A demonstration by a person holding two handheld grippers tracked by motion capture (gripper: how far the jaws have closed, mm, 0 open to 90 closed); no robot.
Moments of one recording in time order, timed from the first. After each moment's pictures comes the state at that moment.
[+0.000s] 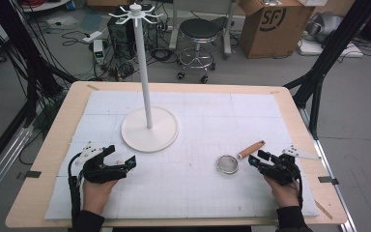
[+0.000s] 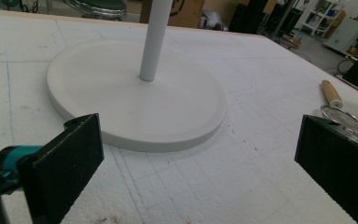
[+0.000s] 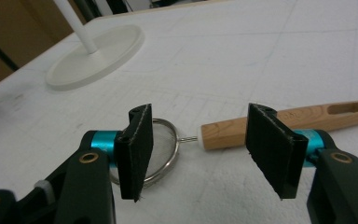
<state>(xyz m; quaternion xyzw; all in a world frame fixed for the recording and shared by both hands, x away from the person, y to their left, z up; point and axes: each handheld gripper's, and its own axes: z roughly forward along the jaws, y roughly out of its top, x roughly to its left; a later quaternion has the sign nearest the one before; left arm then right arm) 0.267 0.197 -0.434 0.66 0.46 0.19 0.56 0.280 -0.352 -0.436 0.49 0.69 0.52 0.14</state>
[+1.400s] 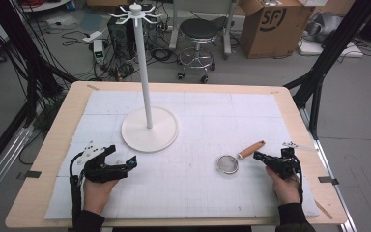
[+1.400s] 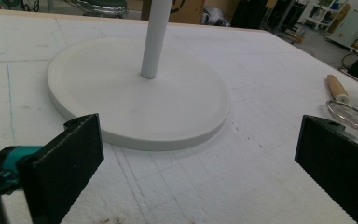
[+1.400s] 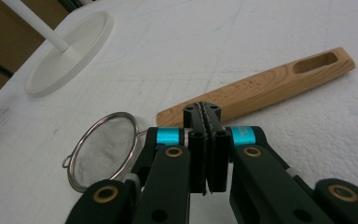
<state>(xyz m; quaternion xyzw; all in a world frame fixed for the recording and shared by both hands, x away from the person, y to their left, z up) 0.269 0.195 -0.436 0.67 0.46 0.19 0.56 0.308 -0.371 -0.453 0.55 0.66 0.50 0.06</state>
